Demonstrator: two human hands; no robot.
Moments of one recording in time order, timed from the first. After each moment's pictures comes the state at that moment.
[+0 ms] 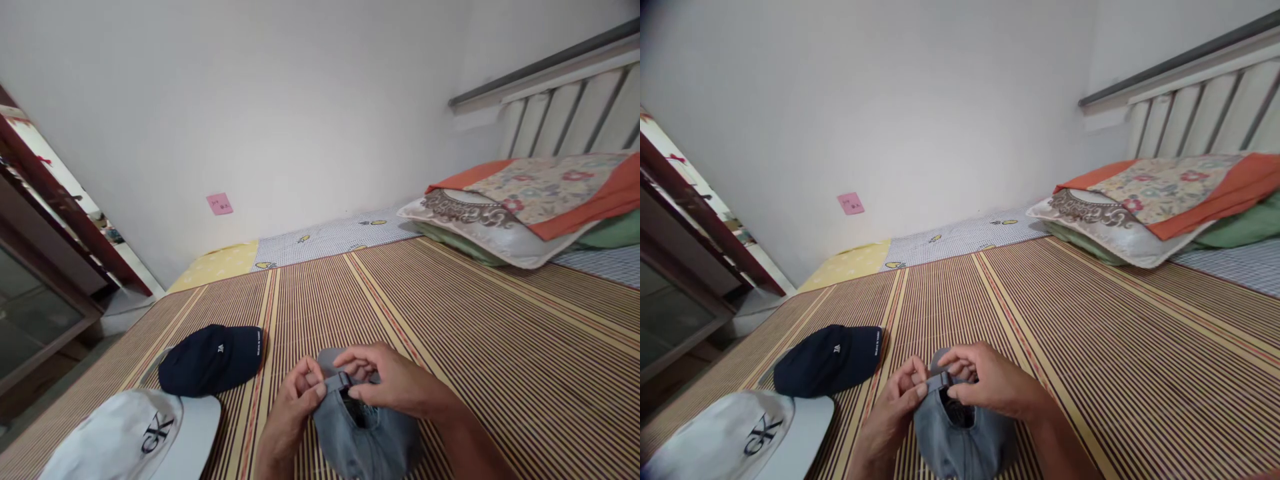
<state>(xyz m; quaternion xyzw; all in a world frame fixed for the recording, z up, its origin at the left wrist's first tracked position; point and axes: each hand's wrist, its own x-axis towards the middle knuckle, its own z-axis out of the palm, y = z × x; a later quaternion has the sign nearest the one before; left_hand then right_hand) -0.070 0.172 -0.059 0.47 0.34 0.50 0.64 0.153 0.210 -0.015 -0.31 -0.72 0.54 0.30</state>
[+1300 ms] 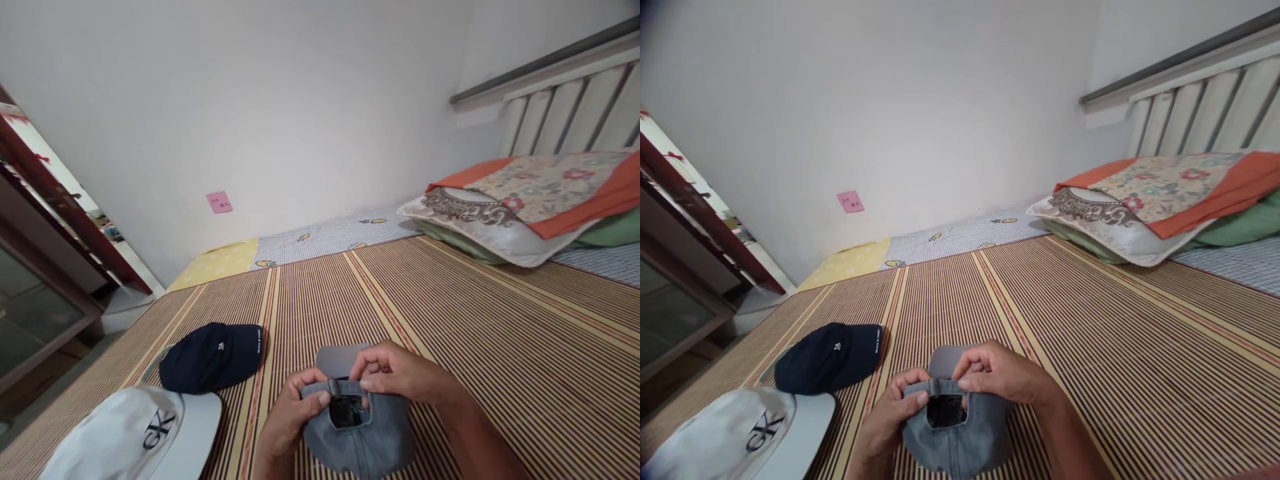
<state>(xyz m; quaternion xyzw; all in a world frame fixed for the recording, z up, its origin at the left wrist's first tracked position) -0.077 0.170 -0.061 0.48 0.38 0.45 0.65 0.173 0.226 -0.036 -0.24 -0.69 0.63 0.25</state>
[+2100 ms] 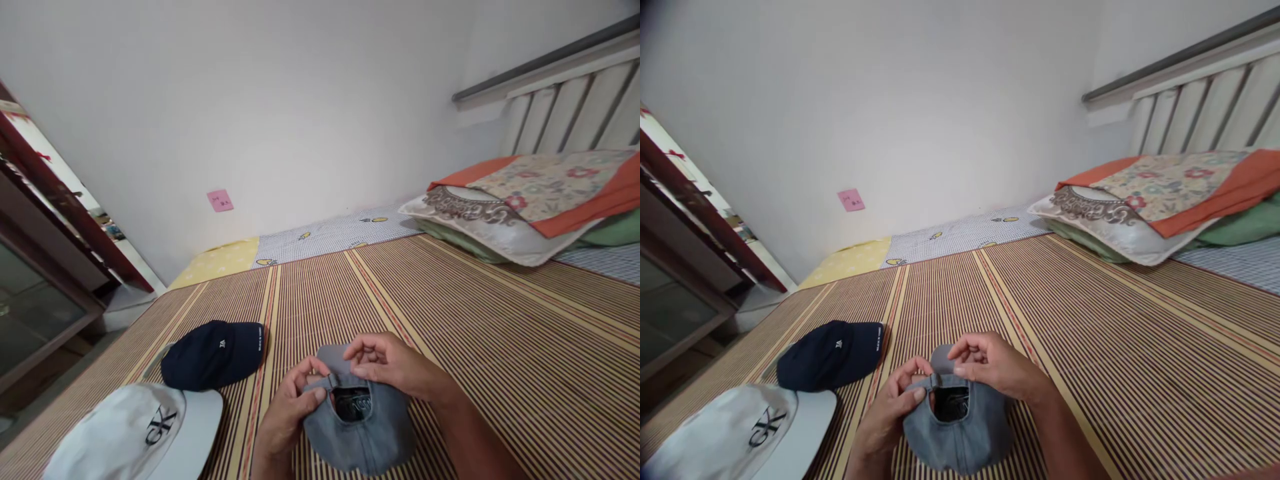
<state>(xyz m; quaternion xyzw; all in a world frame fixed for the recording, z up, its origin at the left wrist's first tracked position) -0.075 0.169 -0.057 0.45 0.30 0.47 0.70 0.163 0.221 -0.024 -0.29 -0.68 0.58 0.33</state>
